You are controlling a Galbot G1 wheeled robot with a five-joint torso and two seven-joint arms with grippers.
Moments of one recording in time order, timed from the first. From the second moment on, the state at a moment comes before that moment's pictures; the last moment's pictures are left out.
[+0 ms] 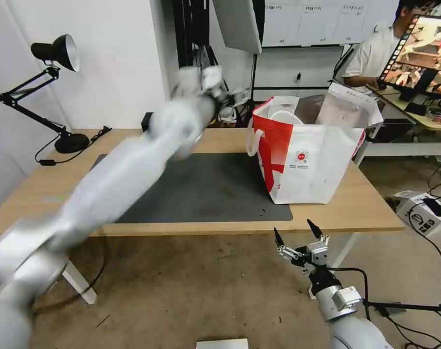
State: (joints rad) left arm 0.35 -0.93 0.11 -1.81 -1.09 0.25 -0.37; right arm -1.54 0.94 0.26 2.03 0.27 0.22 0.28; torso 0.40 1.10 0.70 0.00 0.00
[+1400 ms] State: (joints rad) left arm 1.56 -1.15 -0.69 -2.00 -0.65 -0.09 -0.09; right arm -1.54 0.94 0.26 2.03 0.27 0.22 0.28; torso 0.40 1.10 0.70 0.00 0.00
